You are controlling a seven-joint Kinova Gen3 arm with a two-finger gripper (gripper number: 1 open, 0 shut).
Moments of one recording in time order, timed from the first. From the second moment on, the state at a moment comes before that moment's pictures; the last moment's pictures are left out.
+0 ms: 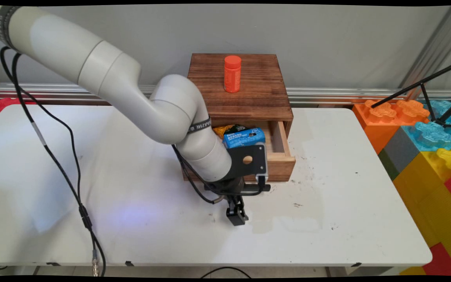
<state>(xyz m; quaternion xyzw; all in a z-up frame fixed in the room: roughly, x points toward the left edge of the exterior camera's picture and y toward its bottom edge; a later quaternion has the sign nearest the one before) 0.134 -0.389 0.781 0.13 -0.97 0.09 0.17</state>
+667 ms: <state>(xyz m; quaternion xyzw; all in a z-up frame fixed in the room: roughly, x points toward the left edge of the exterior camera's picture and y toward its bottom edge) 0.127 -0.359 0.779 0.12 -0.98 0.09 0.16</state>
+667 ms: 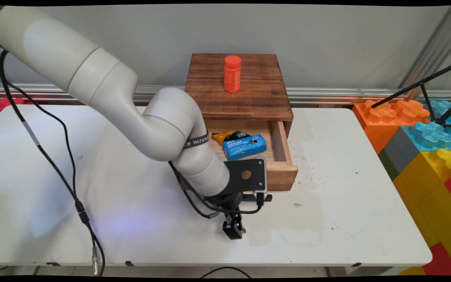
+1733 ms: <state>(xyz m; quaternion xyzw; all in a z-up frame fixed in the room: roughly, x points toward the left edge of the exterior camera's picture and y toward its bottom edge) 0.117 -0.310 0.787 0.10 -0.98 0.07 0.17</state>
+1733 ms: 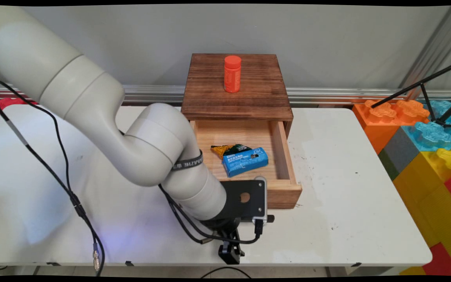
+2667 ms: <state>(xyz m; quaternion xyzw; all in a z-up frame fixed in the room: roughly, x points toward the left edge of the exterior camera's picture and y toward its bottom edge) 0.113 -0.275 0.791 0.08 -0.98 0.06 0.18</state>
